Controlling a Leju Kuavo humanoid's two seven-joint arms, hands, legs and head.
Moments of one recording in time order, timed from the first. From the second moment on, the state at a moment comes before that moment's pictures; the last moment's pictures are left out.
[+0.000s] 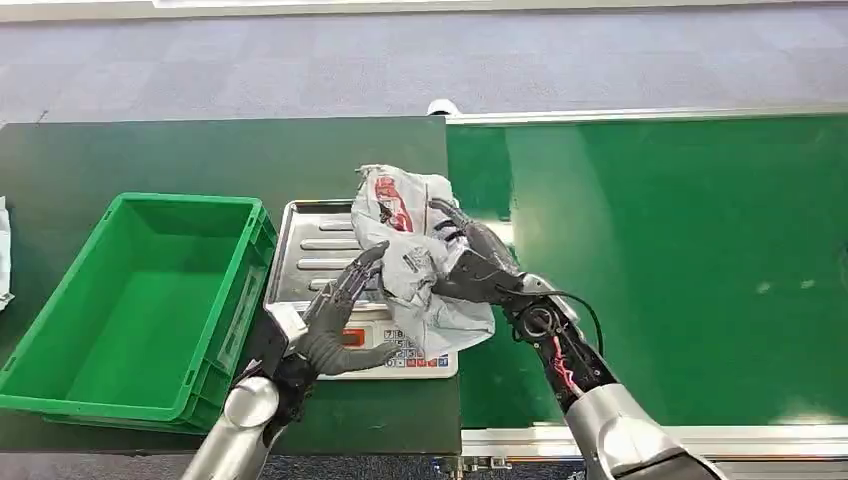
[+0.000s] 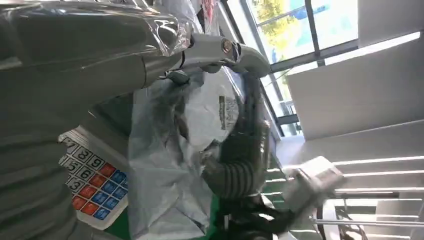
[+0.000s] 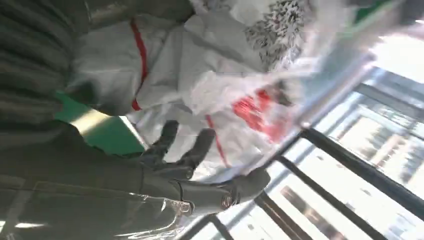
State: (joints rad) left arm -0.25 -0.11 -0.26 -1.23 -0.08 -0.24 -0.54; right arm -0.67 0.14 0.36 -0.67 0.53 -0.05 -0.58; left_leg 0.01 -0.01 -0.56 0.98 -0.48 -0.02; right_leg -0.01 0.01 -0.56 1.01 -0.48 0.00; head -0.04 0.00
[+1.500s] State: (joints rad) left arm -0.37 -0.10 -0.32 -1.21 -0.60 -0.05 -0.29; right arm -0.20 0.17 -0.05 -1.28 0.07 0.13 -0.56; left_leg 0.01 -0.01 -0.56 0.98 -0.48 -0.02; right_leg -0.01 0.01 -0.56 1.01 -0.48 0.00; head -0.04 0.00
